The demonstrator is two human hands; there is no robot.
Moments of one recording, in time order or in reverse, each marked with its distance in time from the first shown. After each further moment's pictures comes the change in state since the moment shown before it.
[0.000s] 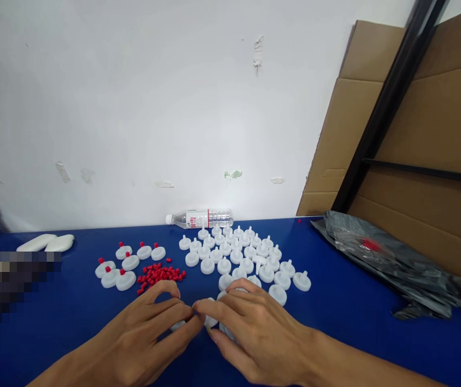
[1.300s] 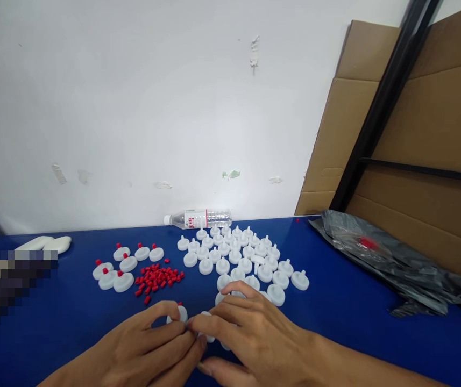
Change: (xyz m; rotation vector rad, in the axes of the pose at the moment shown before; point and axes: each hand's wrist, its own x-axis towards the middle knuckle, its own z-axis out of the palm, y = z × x) left_hand 0.007 0.012 -0.010 0.073 -0.032 0.153; right_hand 0.000 -0.004 -0.002 0.011 0.025 -0.085
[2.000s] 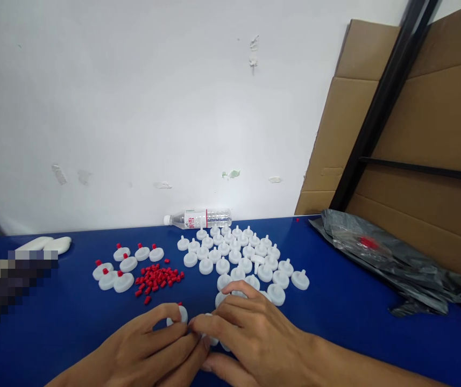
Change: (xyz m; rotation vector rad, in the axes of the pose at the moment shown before) left_hand 0.002 0.002 0.000 0.024 -0.015 0.004; right_hand 0.001 -0.003 -0.002 0.004 -0.003 0.019
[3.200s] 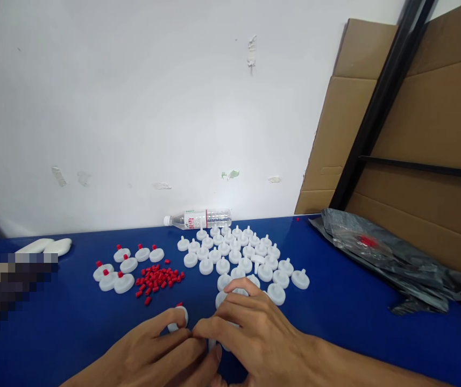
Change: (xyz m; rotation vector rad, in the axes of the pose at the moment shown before) left_hand 0.007 0.014 0.004 0.034 0.016 -0.112; right_hand -0.006 -0.005 0.007 0.056 0.127 0.049
